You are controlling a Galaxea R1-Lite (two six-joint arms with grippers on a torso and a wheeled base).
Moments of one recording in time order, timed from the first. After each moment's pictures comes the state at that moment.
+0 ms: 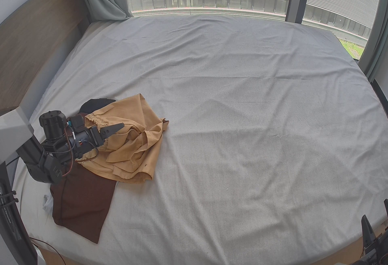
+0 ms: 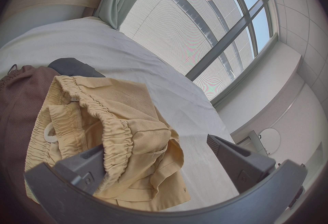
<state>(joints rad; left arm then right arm) 0.06 2.14 -0.76 -1.16 -0.66 -0.43 0.01 0.02 -0.02 0.00 0.01 -0.02</state>
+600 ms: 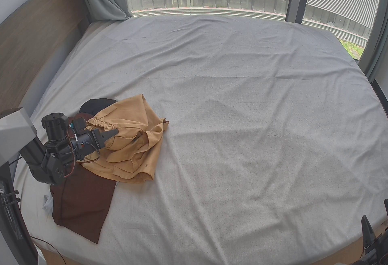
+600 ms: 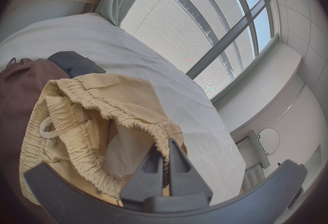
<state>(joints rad) 0.06 2.17 -0.78 -1.16 -0.67 -0.43 0.01 0.02 -0.02 0.00 0.01 -0.02</state>
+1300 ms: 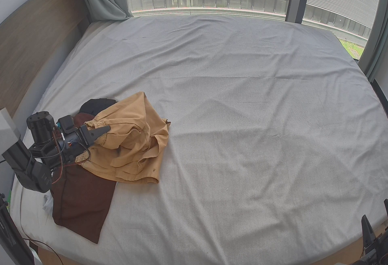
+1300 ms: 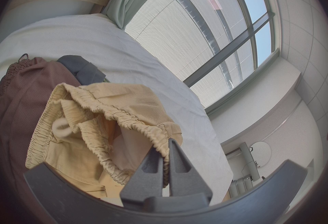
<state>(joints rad) 0.06 2.00 -0.61 -1.22 -0.67 -0.58 0.01 0.02 -0.02 0.00 0.01 -0.02</state>
